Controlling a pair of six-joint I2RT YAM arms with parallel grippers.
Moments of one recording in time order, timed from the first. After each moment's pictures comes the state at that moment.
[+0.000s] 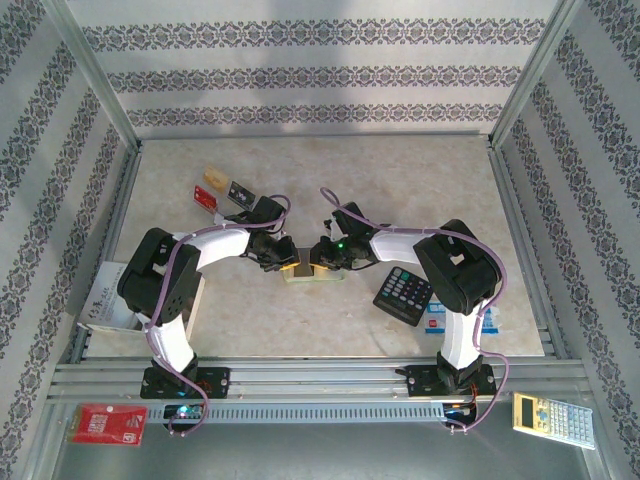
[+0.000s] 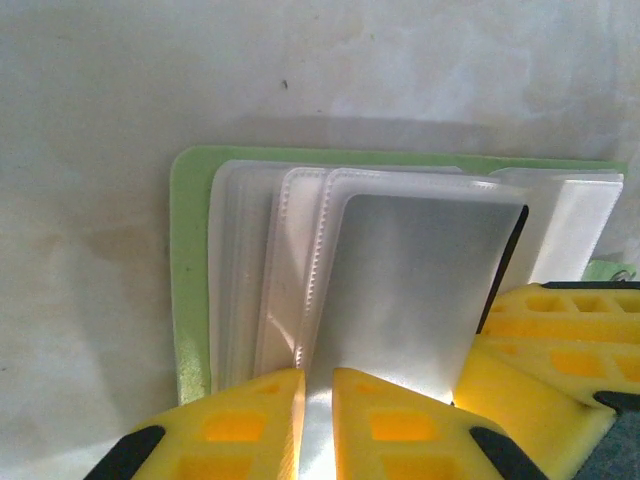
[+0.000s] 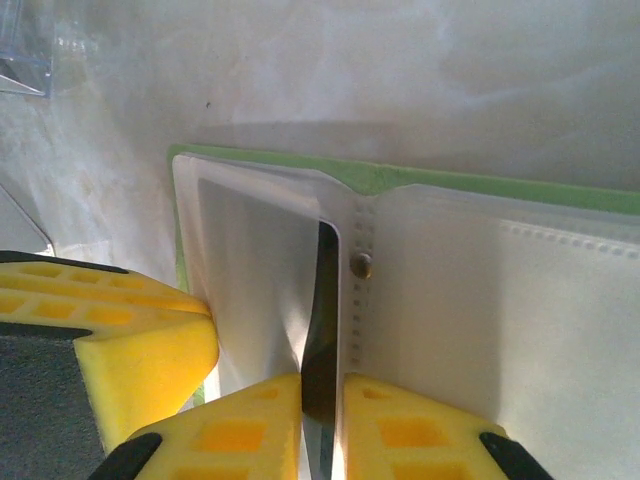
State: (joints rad) left arm -0.45 1.81 1.04 -0.43 0.39 -0.75; right arm 0.58 1.91 1.01 -0.08 -0.55 0.79
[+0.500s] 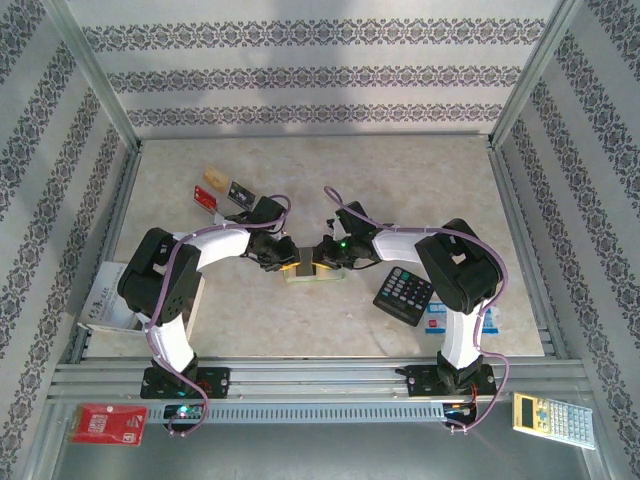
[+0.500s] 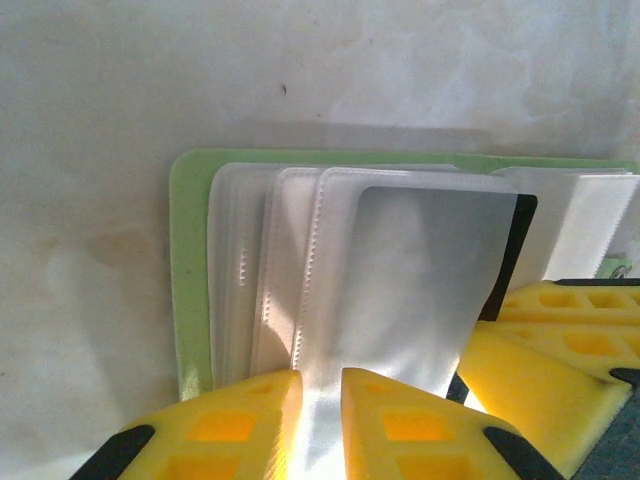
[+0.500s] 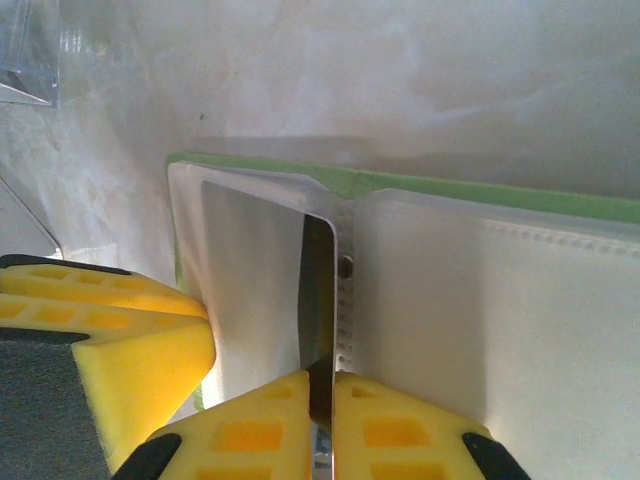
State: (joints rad) left arm -0.45 1.81 1.04 -0.43 0.38 -0.75; right arm 0.56 1.91 1.00 -0.08 -0.57 0.79
